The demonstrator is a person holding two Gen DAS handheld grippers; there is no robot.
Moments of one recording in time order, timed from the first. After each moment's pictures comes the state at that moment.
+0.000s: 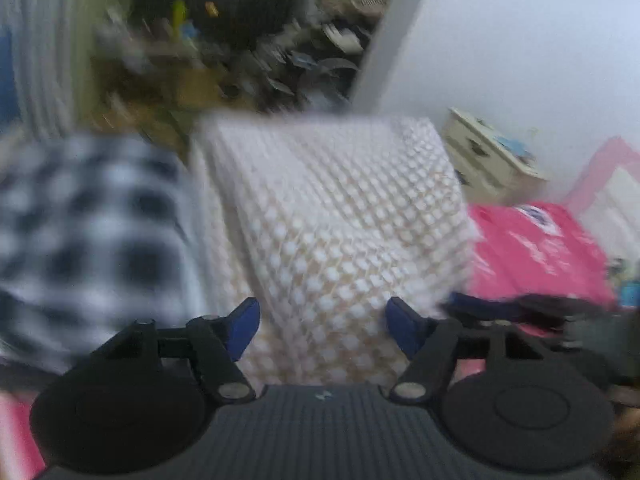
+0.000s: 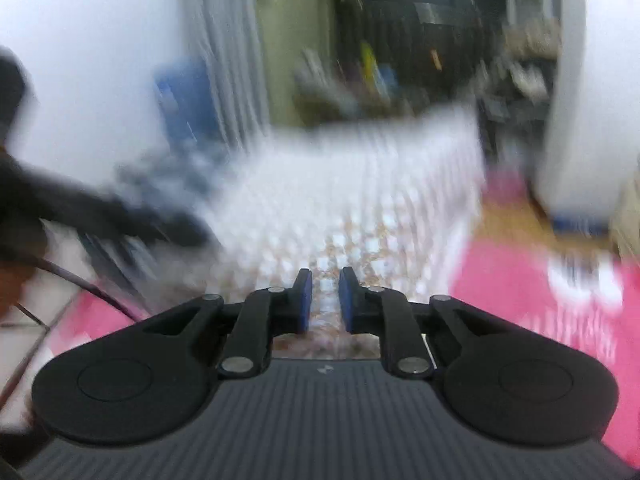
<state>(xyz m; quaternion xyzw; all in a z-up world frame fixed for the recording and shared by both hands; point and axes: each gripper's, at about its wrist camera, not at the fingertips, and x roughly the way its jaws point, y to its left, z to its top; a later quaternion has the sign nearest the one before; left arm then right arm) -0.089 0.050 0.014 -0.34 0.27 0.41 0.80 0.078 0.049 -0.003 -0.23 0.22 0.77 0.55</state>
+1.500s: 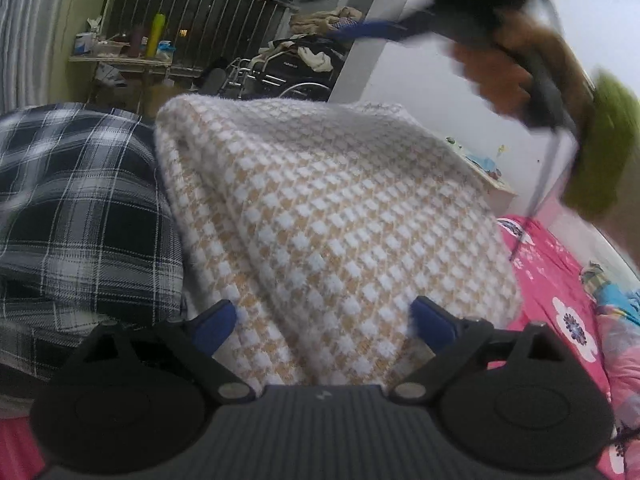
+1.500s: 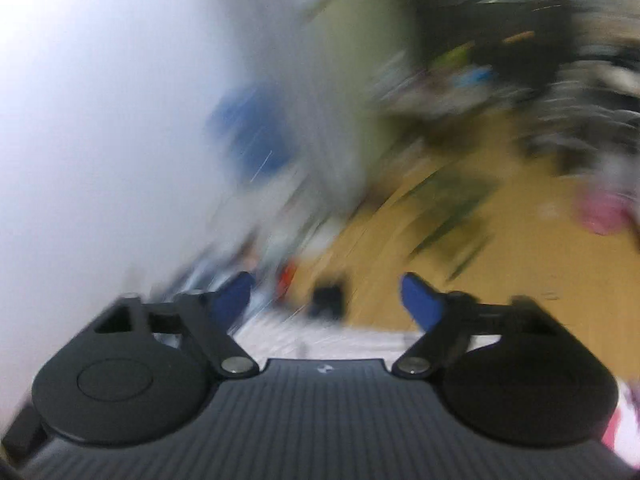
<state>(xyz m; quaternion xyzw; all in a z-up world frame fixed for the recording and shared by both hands) -0.114 0.044 -0.026 -0.30 0.21 0.40 0.84 0.021 0.268 0.090 -0.25 0.24 0.86 0.38</state>
